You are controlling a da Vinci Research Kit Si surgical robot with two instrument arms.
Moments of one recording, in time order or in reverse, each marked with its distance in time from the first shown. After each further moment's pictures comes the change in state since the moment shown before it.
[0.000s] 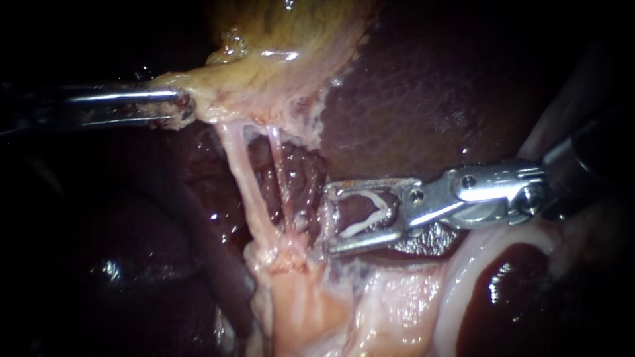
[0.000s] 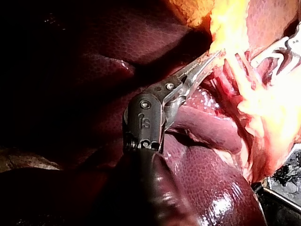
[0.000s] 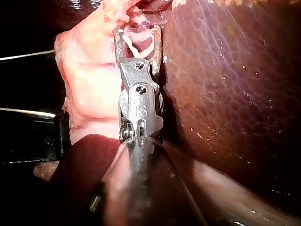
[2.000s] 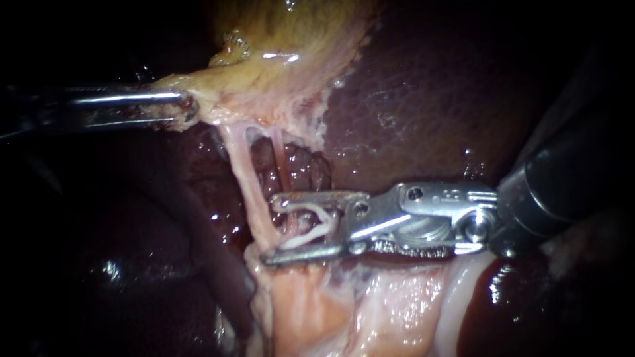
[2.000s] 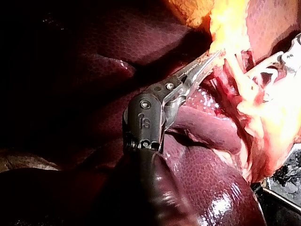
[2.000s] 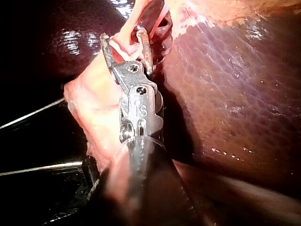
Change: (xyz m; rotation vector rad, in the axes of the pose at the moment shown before) right arm 0.003 -0.001 0.007 0.006 0.010 0.163; left arm 0.000 0.000 0.000 0.001 0.001 0.001
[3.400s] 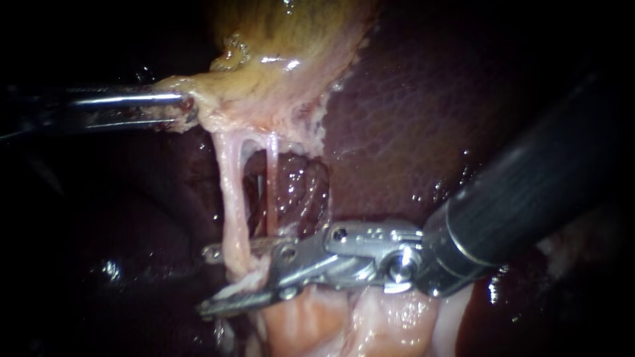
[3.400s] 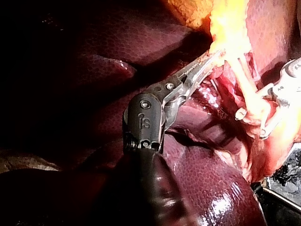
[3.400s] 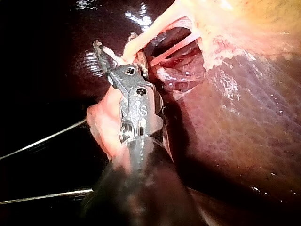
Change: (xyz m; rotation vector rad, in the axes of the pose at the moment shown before) right arm 0.002 -0.004 0.008 0.151 0.001 -0.006; left arm 0.000 0.000 0.000 -0.002 -0.001 0.000
